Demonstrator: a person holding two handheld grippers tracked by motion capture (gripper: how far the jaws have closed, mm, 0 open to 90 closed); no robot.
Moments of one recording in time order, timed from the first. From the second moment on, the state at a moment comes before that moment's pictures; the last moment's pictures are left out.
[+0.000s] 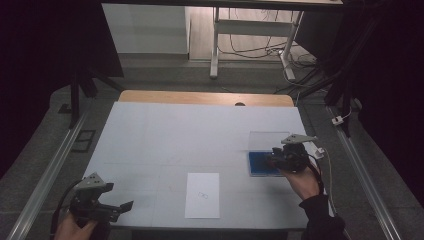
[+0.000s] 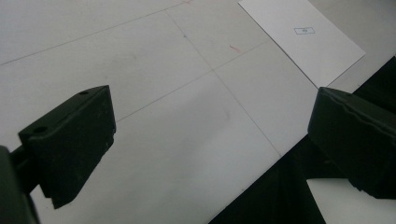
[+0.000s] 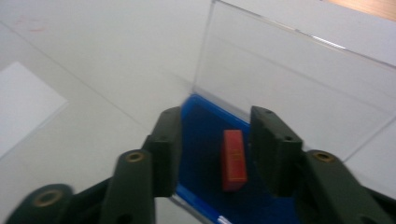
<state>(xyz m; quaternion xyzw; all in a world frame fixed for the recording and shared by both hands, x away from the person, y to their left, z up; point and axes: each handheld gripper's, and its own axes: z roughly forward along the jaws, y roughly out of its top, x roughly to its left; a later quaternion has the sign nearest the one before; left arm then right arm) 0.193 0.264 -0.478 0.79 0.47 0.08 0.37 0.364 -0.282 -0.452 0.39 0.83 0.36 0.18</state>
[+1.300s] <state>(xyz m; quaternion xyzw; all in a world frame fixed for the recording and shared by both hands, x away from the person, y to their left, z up) 0.193 0.265 -0.479 0.79 0.48 0.08 0.38 0.299 -0.285 -0.446 0.37 0.82 0.40 0.14</state>
